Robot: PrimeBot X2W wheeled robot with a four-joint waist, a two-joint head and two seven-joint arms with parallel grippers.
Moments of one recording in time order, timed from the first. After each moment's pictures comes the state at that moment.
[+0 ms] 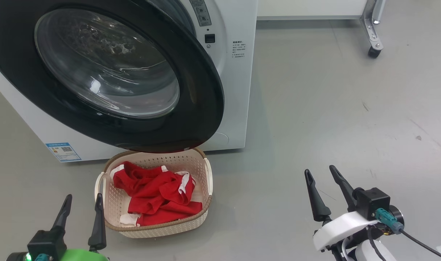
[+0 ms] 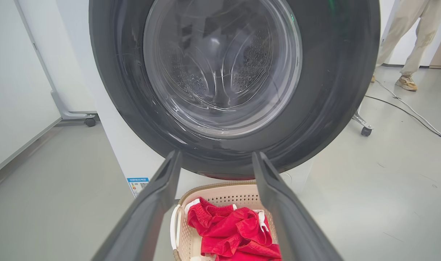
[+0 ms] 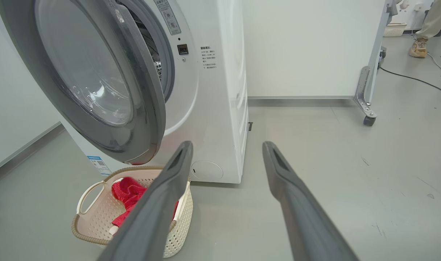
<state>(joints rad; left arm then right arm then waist) 0.06 0.10 -0.05 0.19 -0.28 0.00 -0.26 -0.05 -0.05 0.24 0.32 0.30 0.04 -0.26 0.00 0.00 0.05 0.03</state>
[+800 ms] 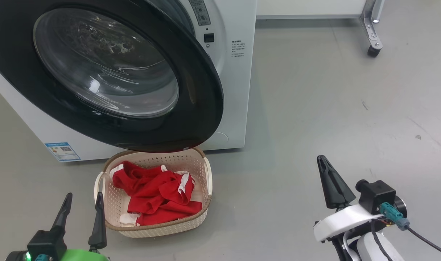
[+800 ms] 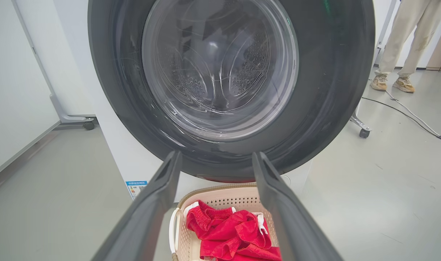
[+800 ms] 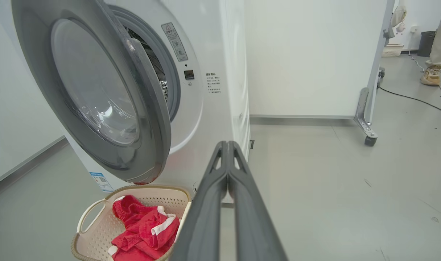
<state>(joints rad) 0.07 0.06 0.00 0.18 -0.23 -0.05 -0.26 -0.06 -0.05 0.24 0.25 0.30 0.05 -0.26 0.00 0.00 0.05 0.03</state>
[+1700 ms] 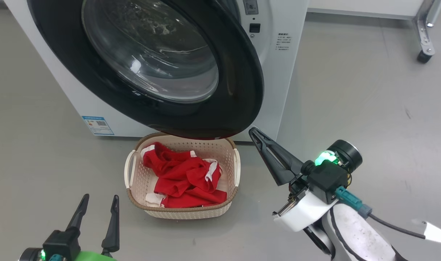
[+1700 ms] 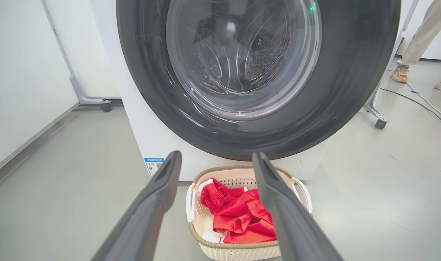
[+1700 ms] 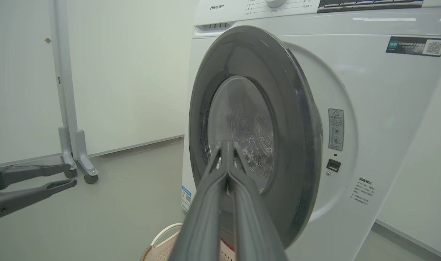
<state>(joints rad) 0.08 0.05 -0.03 0.19 -0.20 -0.09 -0.26 -0.24 -0.10 0.53 0.06 0.19 0.12 -0.26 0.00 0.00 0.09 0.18</state>
